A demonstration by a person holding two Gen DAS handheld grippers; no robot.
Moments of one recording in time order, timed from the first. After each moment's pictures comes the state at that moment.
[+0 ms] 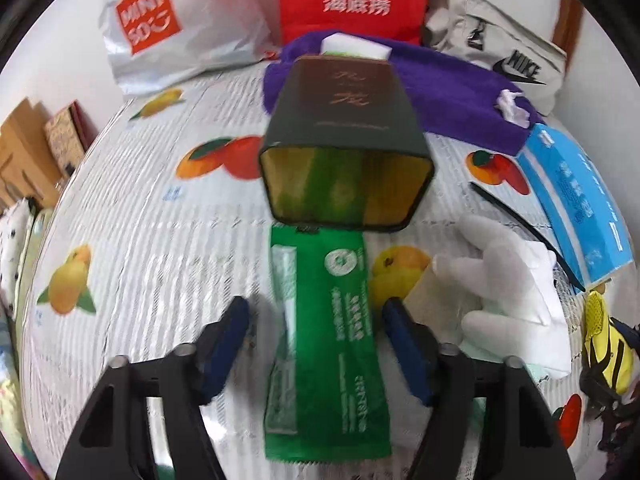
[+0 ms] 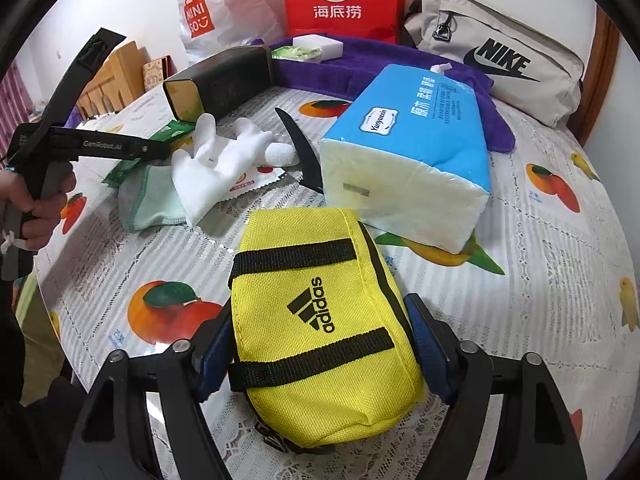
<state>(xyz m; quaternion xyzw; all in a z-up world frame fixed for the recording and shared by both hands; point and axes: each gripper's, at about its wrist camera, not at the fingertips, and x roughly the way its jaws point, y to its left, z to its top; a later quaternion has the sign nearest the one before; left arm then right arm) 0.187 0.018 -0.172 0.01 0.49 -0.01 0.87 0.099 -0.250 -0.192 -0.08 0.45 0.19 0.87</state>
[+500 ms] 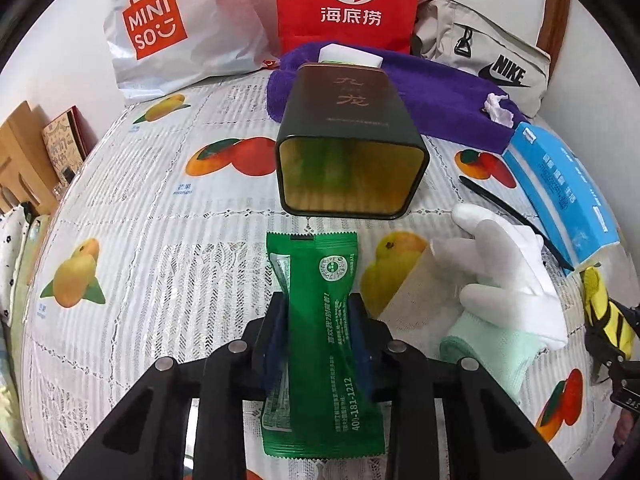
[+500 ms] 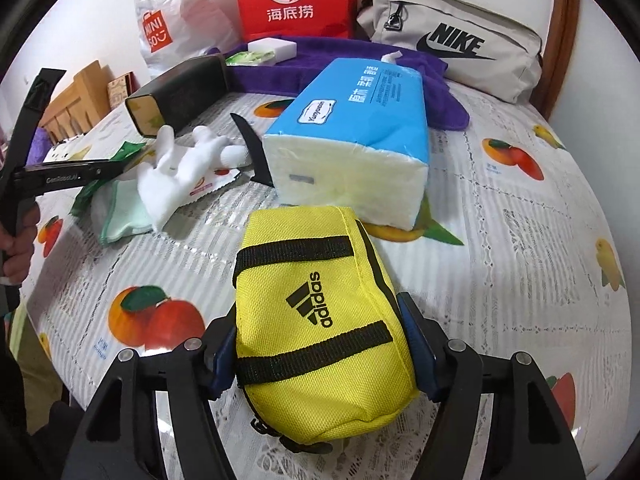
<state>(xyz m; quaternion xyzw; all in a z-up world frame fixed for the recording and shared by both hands) 0.170 0.032 -0.168 0.00 0.48 -0.03 0.88 0.098 -0.264 -0.191 -0.04 0.46 0.12 0.88</state>
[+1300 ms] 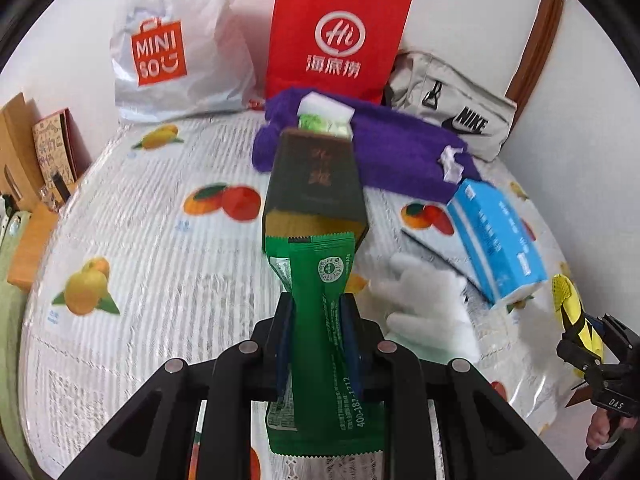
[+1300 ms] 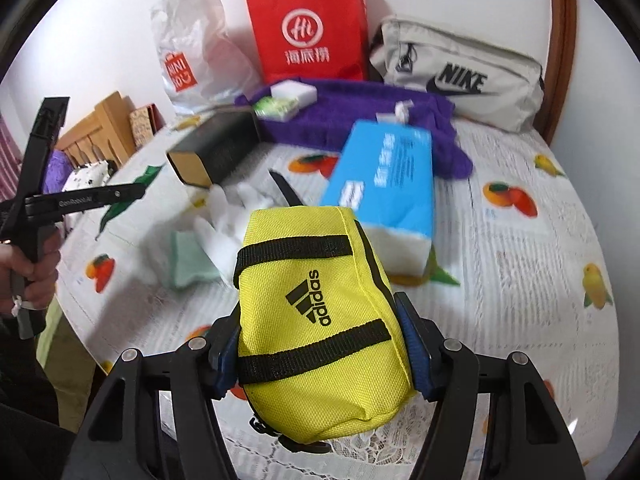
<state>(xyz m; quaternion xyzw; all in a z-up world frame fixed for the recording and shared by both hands) 0.153 0.041 -0.104 -0.06 0.44 -0.08 0.89 0.084 -0.260 -0.120 -0.01 0.42 0.16 0.89</state>
